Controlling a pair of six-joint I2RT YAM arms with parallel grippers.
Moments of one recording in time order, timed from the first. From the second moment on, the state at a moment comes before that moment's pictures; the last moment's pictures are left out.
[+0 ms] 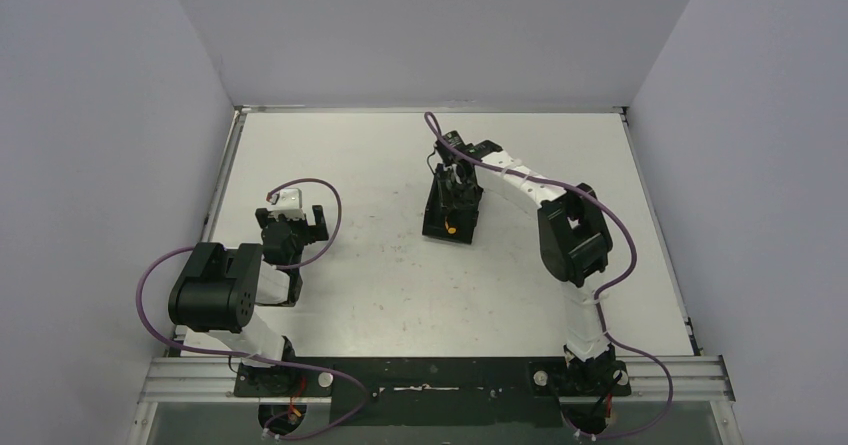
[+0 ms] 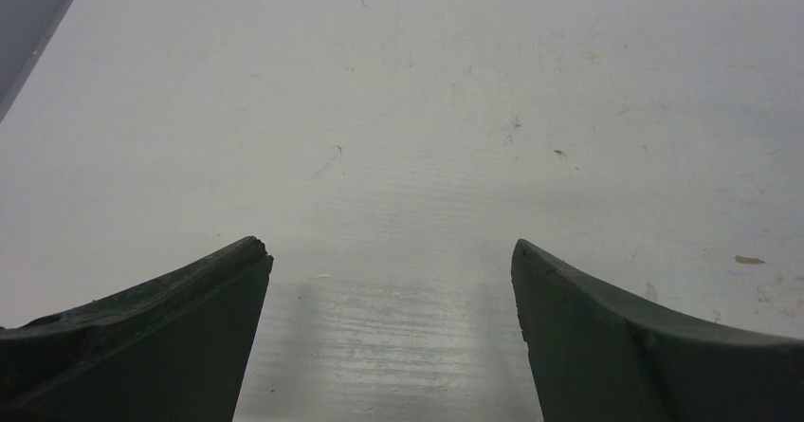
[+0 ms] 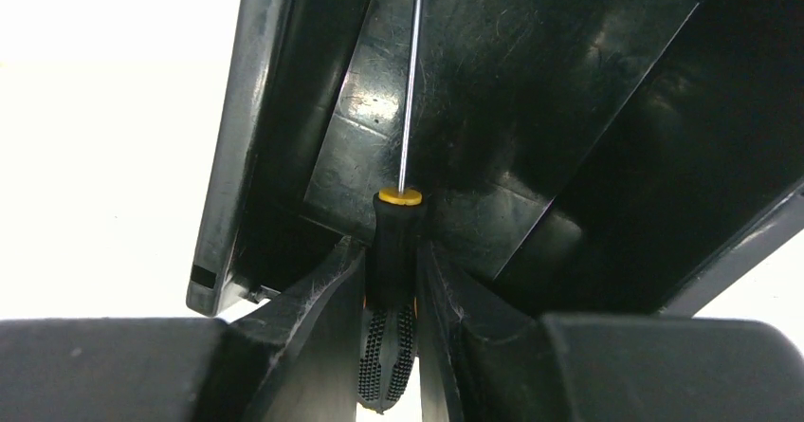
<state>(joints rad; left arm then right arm) -0.05 1.61 0.24 1.16 -0.12 -0.04 0.58 2.09 1.68 -0.81 0.00 0.43</state>
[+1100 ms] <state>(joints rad) -0.05 1.61 0.24 1.16 -0.12 -0.04 0.58 1.97 1.75 -0.84 0.09 0.39</state>
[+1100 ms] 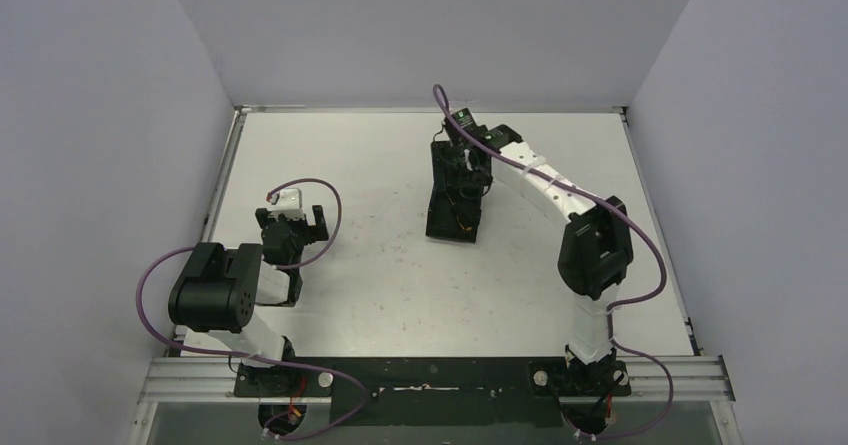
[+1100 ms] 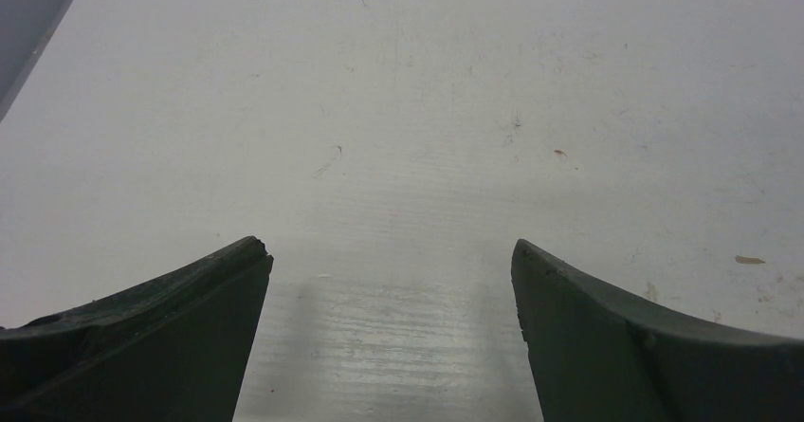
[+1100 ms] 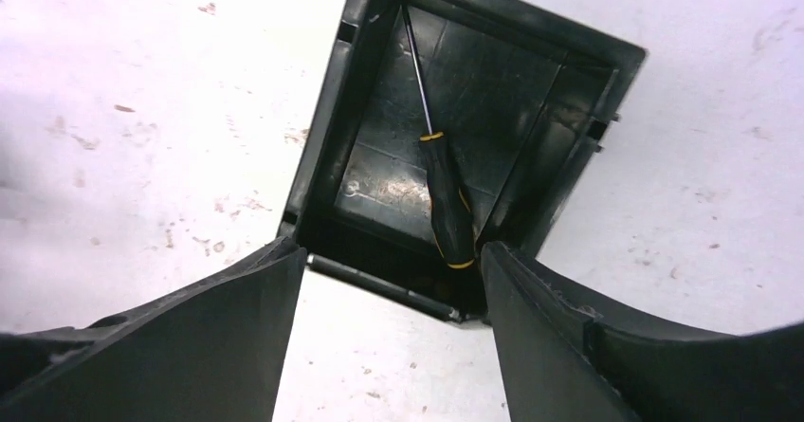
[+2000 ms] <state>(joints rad) -0.05 1.61 0.24 1.16 -0.12 -0.04 0.38 1.22 0.84 -0.19 0.32 0.21</state>
